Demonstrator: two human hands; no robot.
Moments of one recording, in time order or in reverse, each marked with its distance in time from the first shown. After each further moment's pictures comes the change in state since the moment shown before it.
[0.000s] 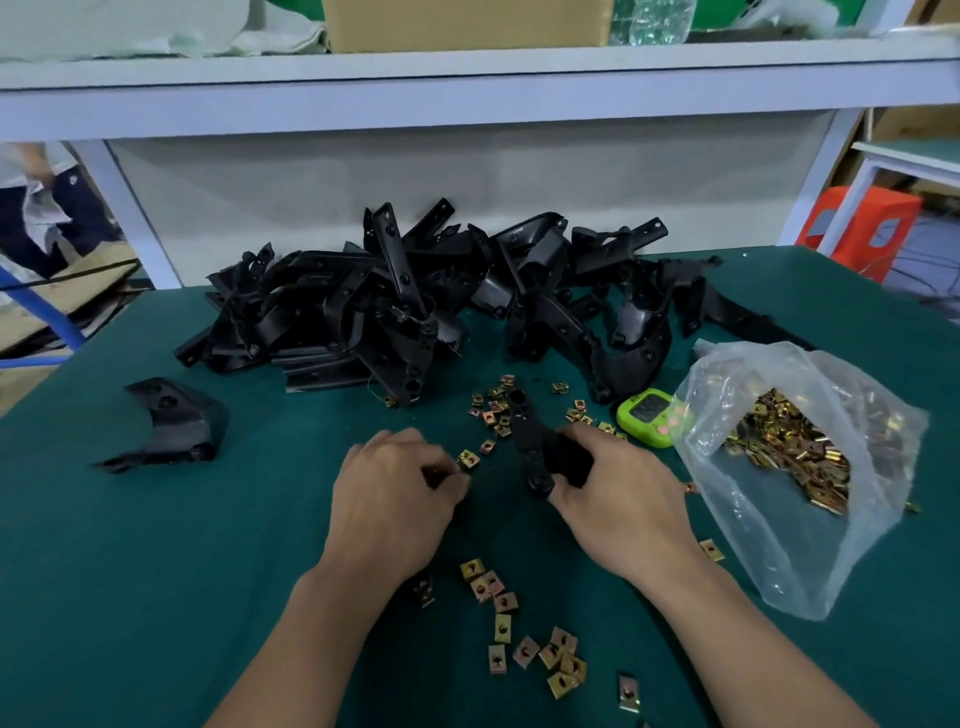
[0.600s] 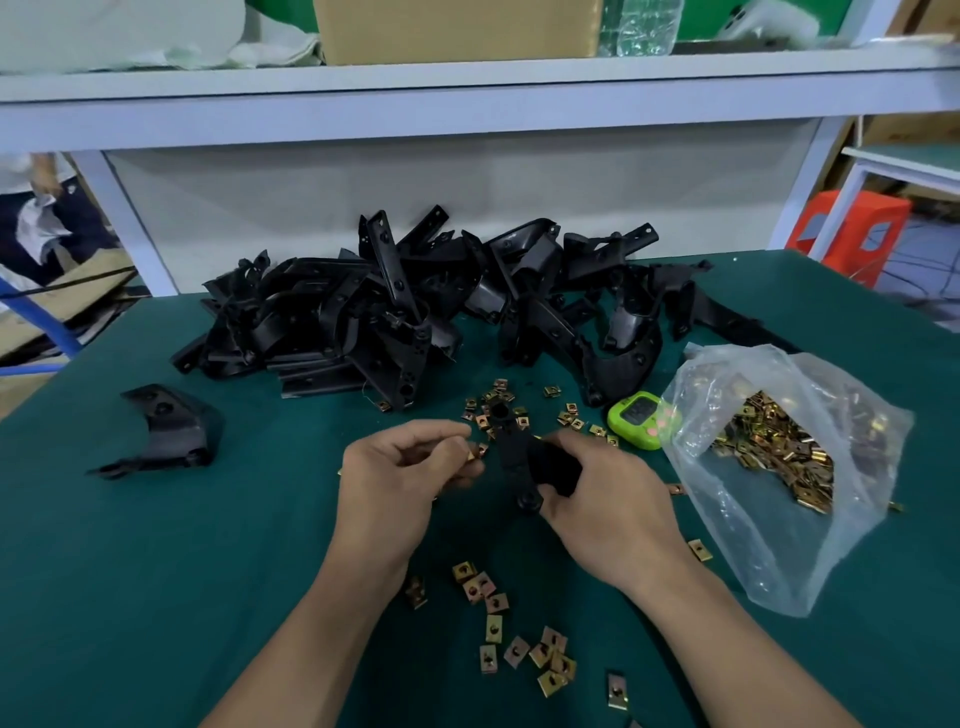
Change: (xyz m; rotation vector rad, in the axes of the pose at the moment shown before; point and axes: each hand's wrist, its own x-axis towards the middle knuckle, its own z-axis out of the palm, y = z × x) left_hand -0.005 0.023 -0.003 -1.106 0.032 -0.242; right_hand -0.005 -0.003 -0.002 0.030 -0.020 -0.036
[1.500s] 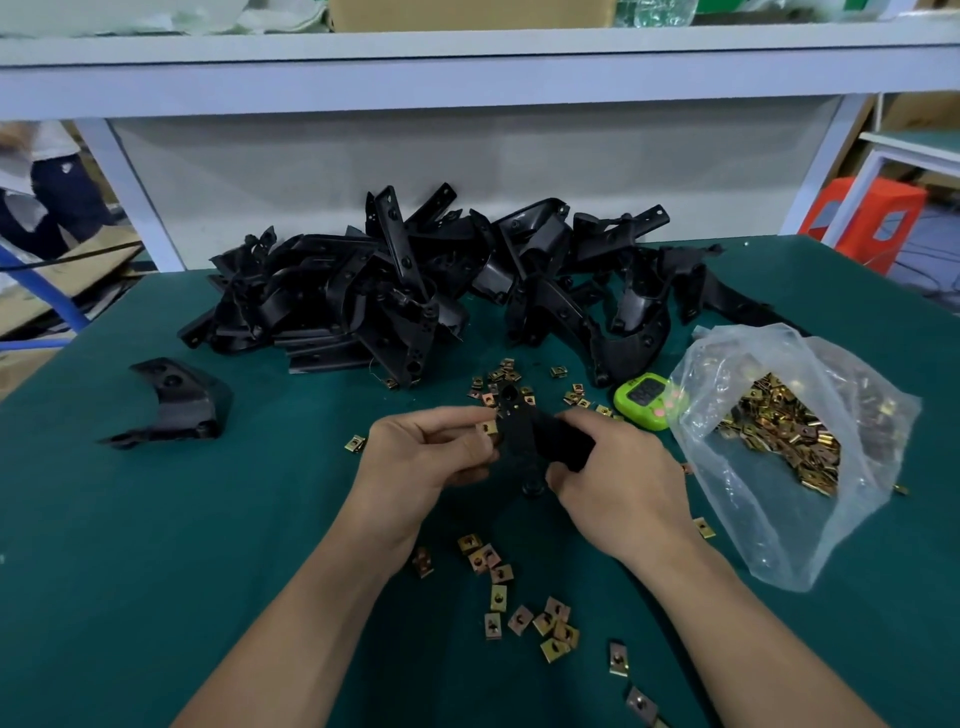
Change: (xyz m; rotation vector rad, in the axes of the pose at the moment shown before) left_hand -0.003 0.007 0.000 -0.034 -0.179 -0.163; right_hand -0.003 -0.004 -0.005 -0.012 0.019 0.078
